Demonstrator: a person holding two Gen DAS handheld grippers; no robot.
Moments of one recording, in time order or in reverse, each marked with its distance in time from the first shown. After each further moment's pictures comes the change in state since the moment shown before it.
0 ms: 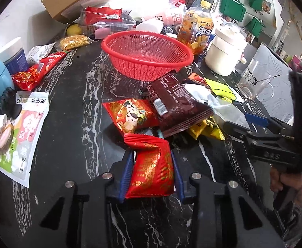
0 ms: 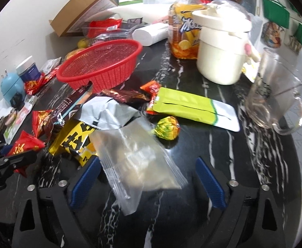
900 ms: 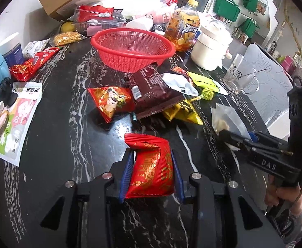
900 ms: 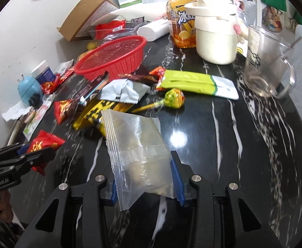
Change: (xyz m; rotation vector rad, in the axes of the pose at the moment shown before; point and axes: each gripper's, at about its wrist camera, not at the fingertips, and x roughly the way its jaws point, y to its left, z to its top) left arm -0.017 -0.018 -0.020 -0.004 0.008 -0.064; right arm -0.036 0.004 -0.041 0.091 0.003 0.100
